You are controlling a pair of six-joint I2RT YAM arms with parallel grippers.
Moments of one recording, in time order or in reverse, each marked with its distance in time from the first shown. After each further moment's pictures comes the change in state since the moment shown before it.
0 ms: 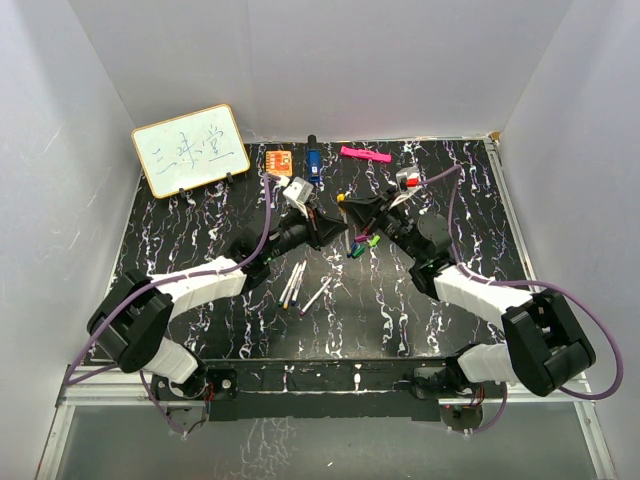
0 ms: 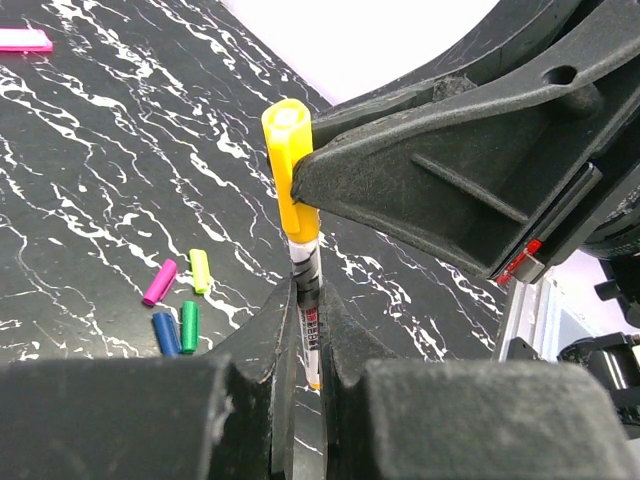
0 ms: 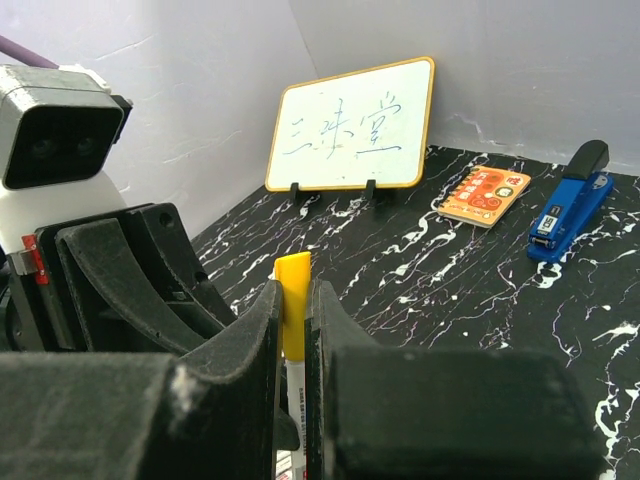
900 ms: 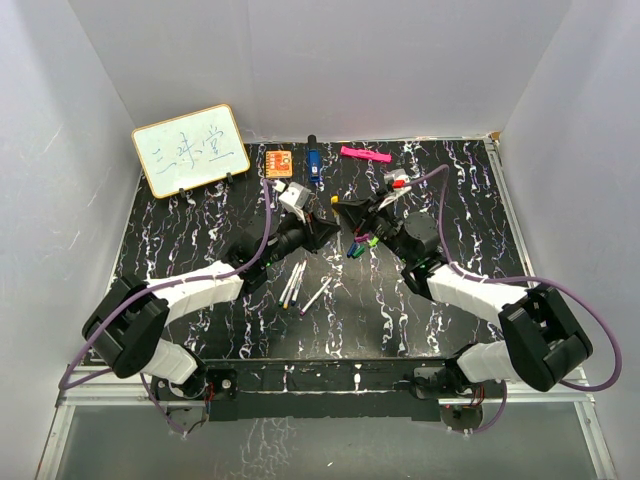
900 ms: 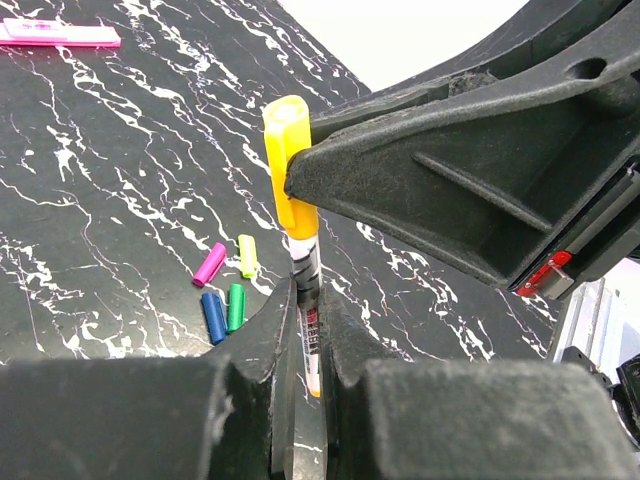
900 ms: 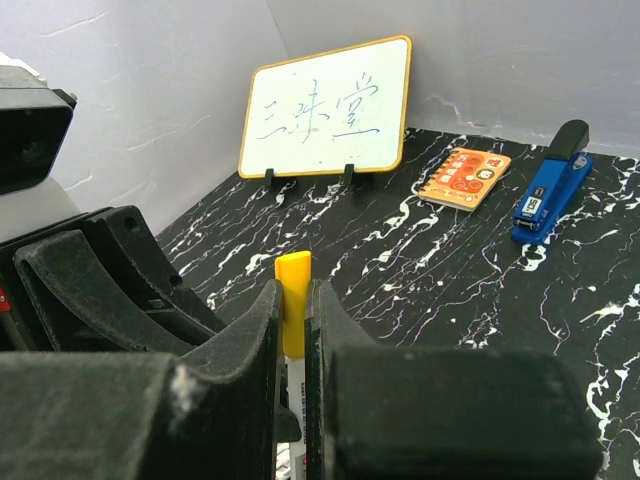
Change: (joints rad) left arm -0.006 -0.044 -0.046 -0.036 -0.116 0.074; right arm 0.079 0.028 0.032 -0.072 0.129 -0.063
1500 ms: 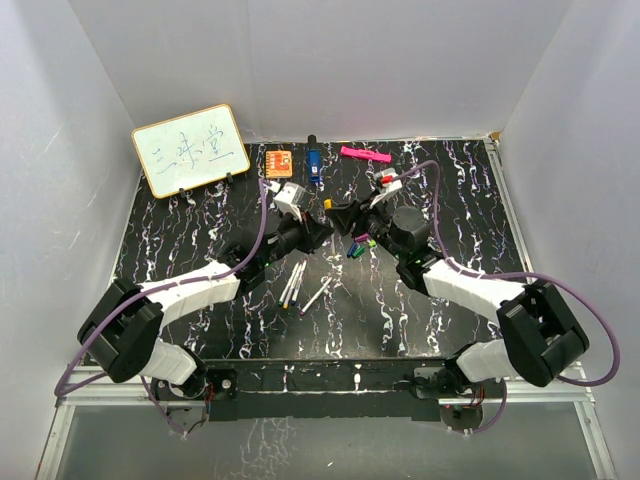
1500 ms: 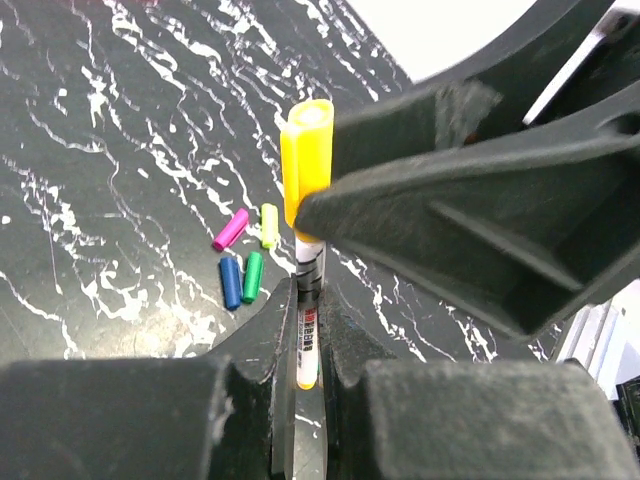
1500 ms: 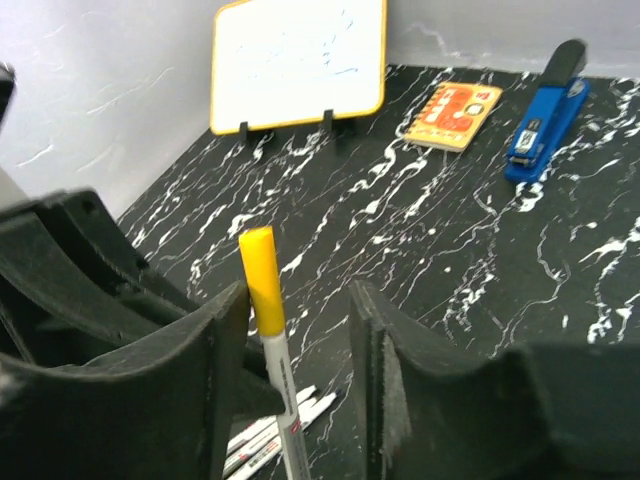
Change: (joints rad) left arm 0.001 -0.028 0.005 -0.128 -0.055 -0.064; right arm 0.021 0.024 0.058 -0.157 0.044 0.013
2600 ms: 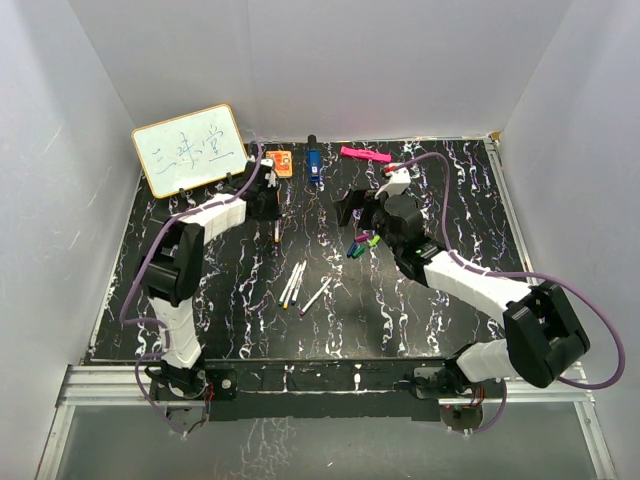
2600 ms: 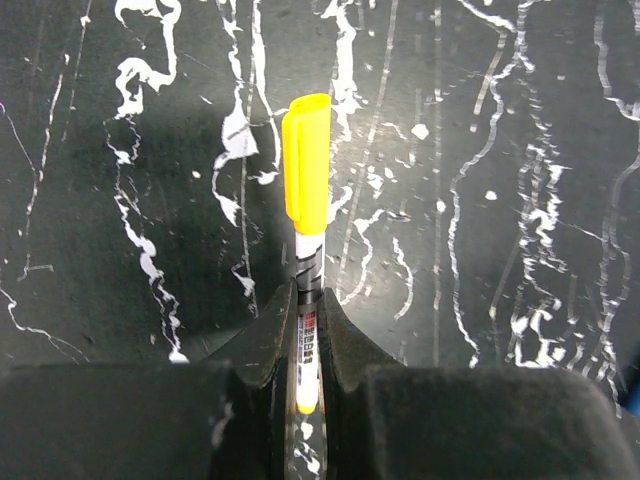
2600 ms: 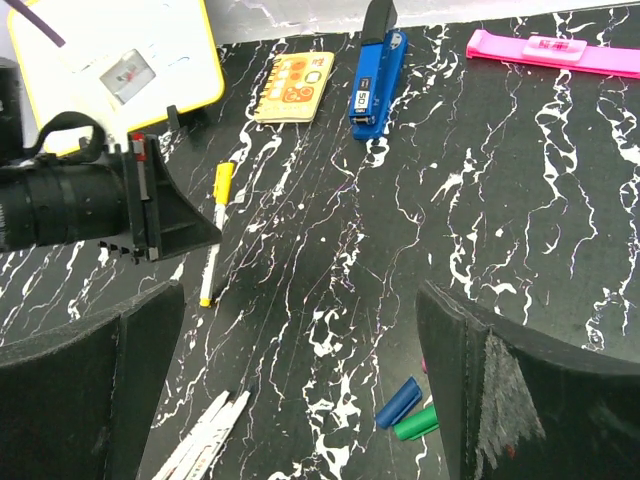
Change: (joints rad) left arm 0.359 0.506 0.558 -0.749 -0.145 0.118; right arm -0.001 -0.006 0.112 -0.316 0.315 -0.002
